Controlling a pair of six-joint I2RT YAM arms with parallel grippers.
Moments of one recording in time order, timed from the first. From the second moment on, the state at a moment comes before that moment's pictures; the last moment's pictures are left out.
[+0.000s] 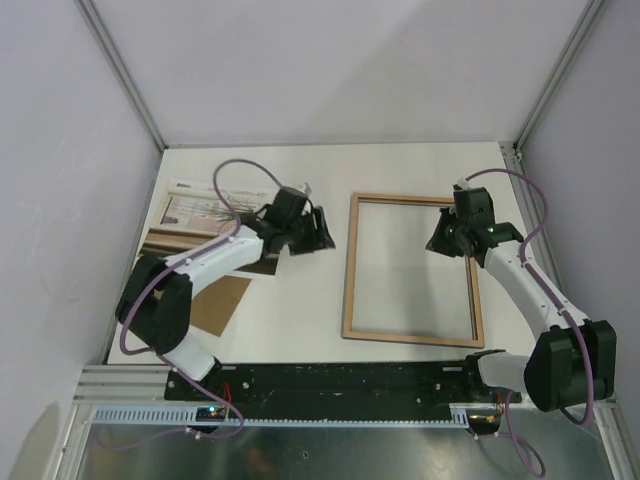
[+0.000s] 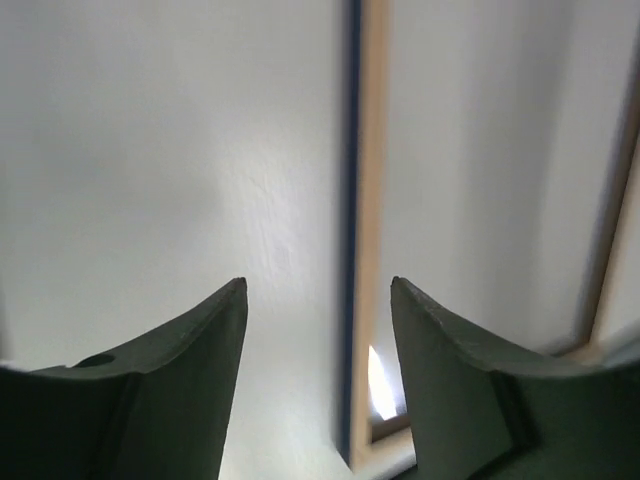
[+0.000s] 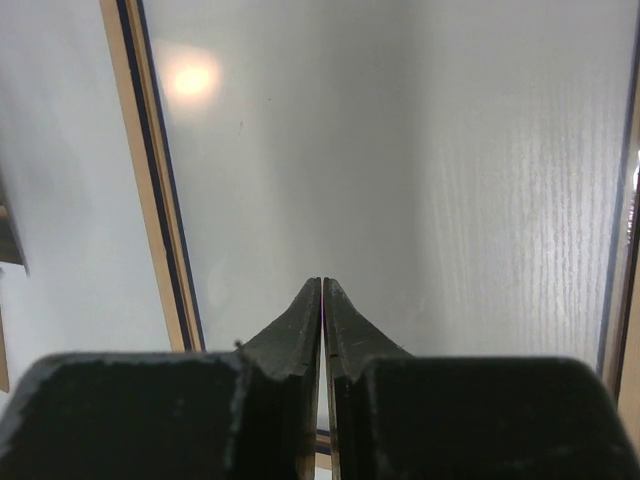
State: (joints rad) left arm -0.62 1.60 1.06 -0.29 0.15 -0.72; right arm 0.19 1.24 0.96 -0.58 -0.07 0.48
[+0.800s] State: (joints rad) left arm -0.60 2.08 1.55 -0.64 -0.71 -0.33; right arm 0.23 1.22 0.96 -0.56 -0.09 0.49
